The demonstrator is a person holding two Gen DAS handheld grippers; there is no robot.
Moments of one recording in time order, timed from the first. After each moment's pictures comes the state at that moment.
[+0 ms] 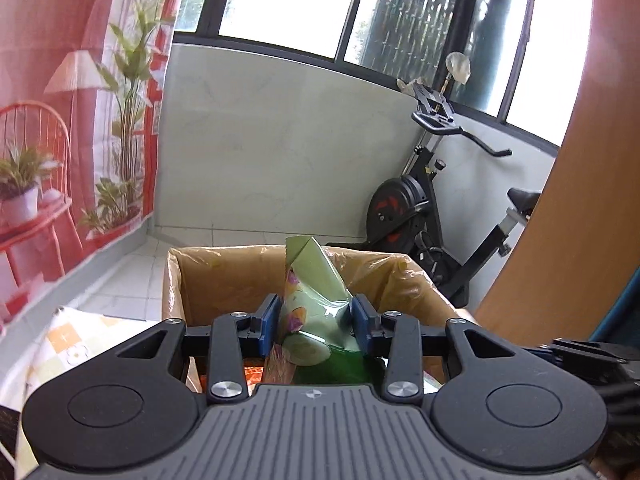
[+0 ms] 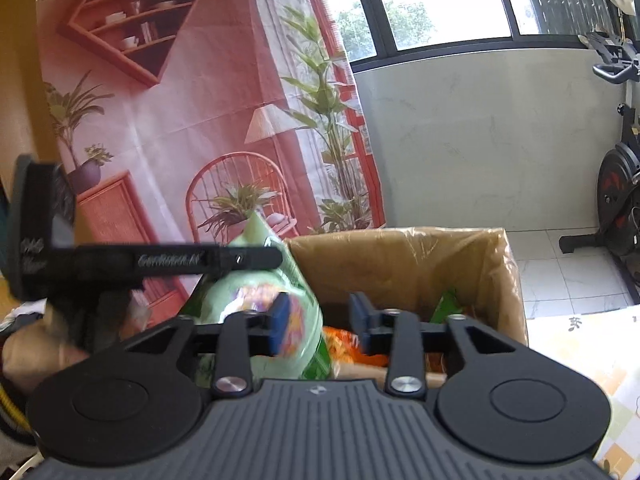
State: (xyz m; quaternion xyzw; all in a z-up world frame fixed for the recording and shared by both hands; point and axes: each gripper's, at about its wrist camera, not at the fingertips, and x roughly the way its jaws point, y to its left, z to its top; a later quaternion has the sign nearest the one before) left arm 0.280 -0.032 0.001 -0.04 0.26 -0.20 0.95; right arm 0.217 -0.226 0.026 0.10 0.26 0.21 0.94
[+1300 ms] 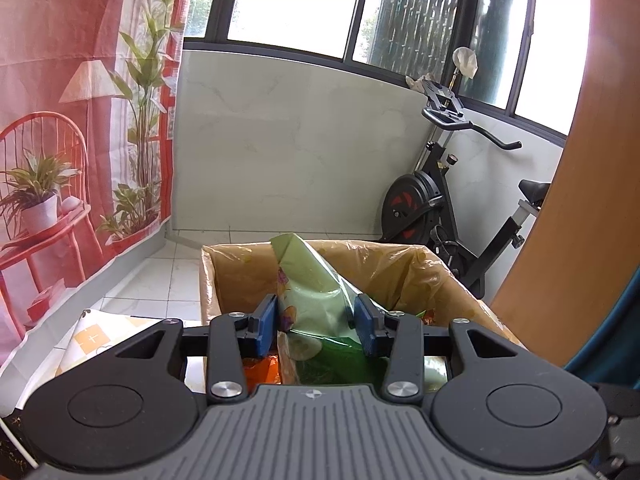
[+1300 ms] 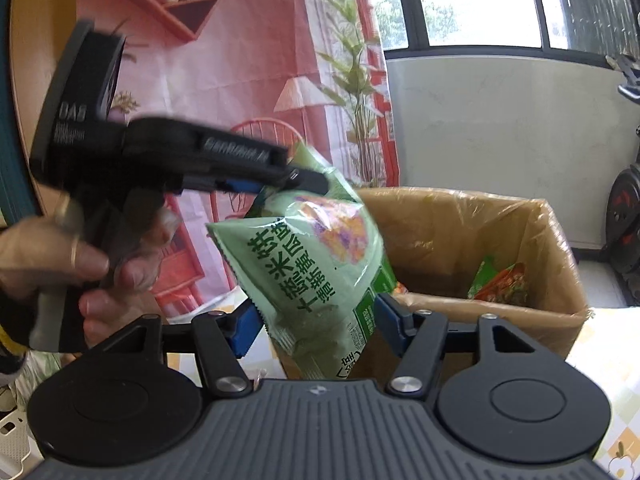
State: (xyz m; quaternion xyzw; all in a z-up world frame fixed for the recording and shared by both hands) left arm 0.269 -0.026 0.002 -0.03 0.25 -0.17 0.95; right arm 0.184 -0.172 -0.008 0.04 0.26 0.23 0.94
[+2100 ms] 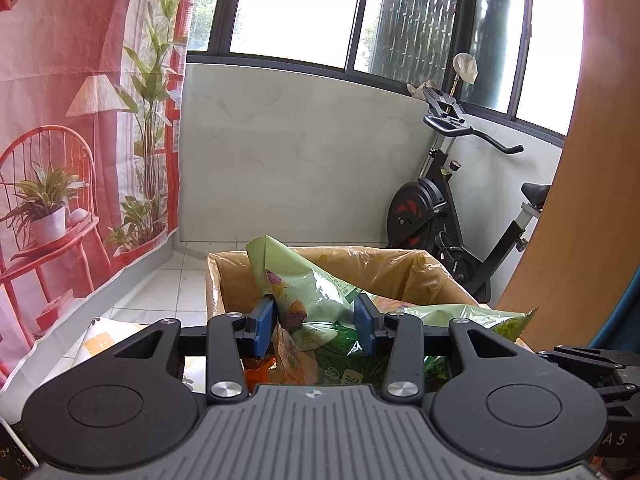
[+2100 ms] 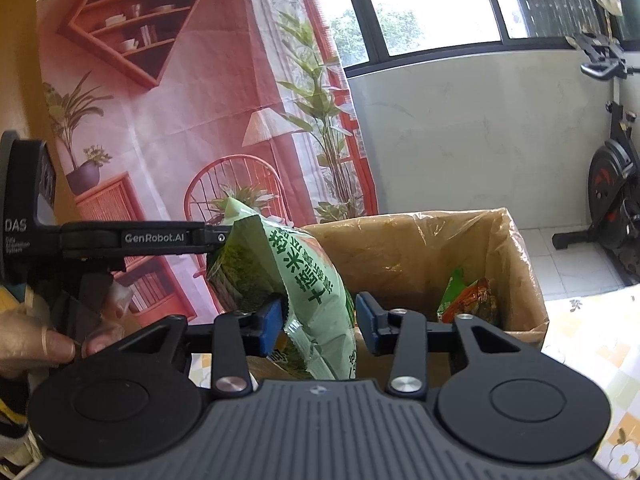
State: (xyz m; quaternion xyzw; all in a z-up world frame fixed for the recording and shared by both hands) left arm 0.253 -0.033 0.005 -0.01 0.23 -0.16 0.96; right arm 0.194 -0.205 0.011 0.11 0.25 0.19 0.94
